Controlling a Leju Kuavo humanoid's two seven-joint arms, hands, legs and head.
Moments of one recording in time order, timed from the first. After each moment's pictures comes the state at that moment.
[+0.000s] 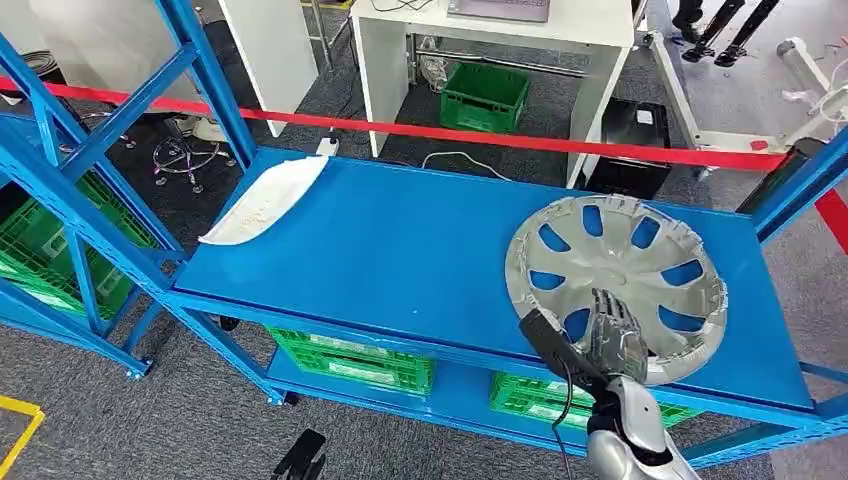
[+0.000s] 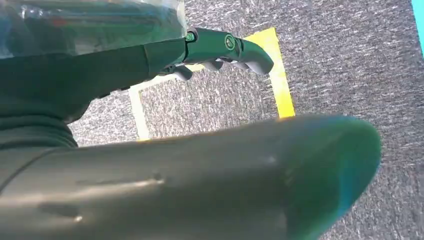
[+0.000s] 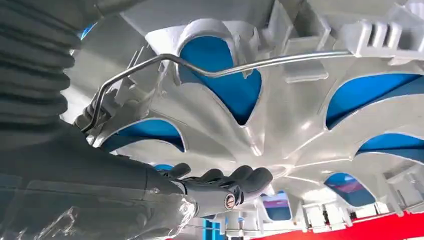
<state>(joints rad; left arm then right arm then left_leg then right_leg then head) -0.15 0.02 -1.12 -0.30 0.79 0.25 -0.07 -0.29 -0.24 0.82 -1.18 0.63 -0.28 0.55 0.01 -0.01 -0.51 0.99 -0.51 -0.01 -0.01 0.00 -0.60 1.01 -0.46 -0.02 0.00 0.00</state>
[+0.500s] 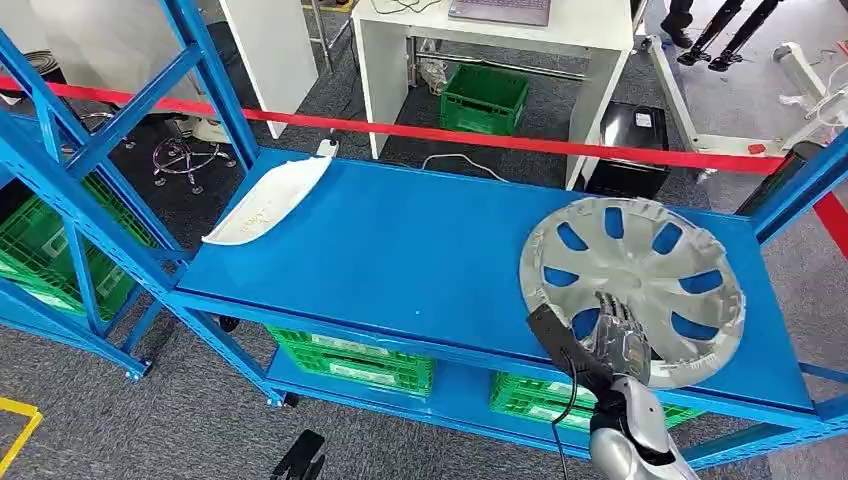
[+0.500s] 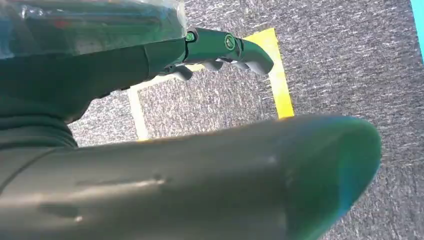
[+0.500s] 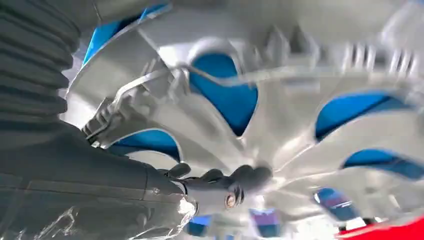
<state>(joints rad) -0.14 0.02 -1.12 -0.30 0.80 0.25 -0.08 -0.29 -0.24 0.80 -1.19 0.57 -0.29 0.57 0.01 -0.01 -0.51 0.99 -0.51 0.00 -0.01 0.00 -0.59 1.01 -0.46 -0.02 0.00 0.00</state>
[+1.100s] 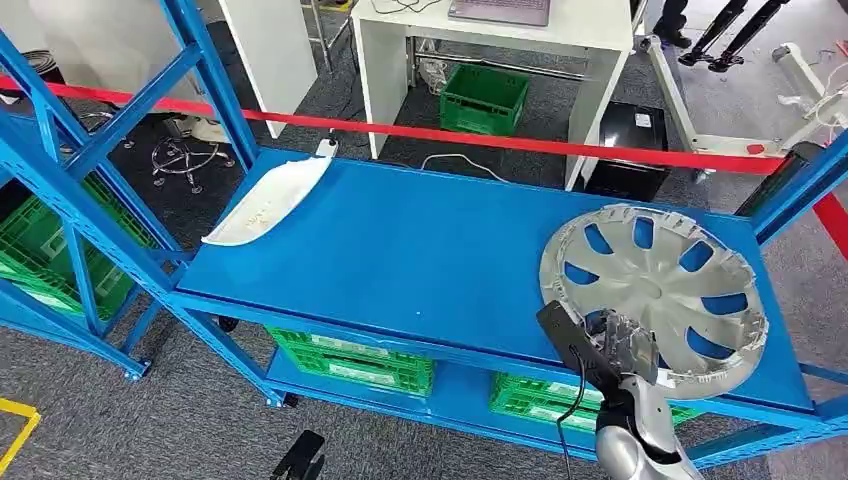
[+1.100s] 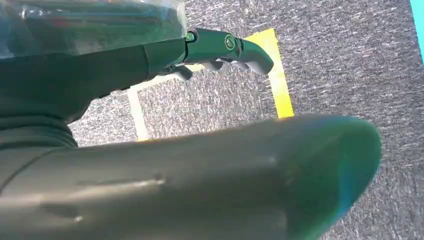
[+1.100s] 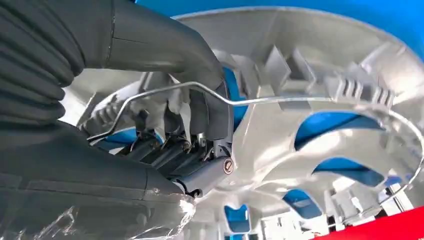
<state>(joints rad) -0.14 0.02 -1.12 -0.30 0.80 0.25 -0.08 -0.29 -0.25 0.78 -1.19 0.53 -0.33 0.55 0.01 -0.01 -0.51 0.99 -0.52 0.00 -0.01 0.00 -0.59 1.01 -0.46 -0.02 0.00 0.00</state>
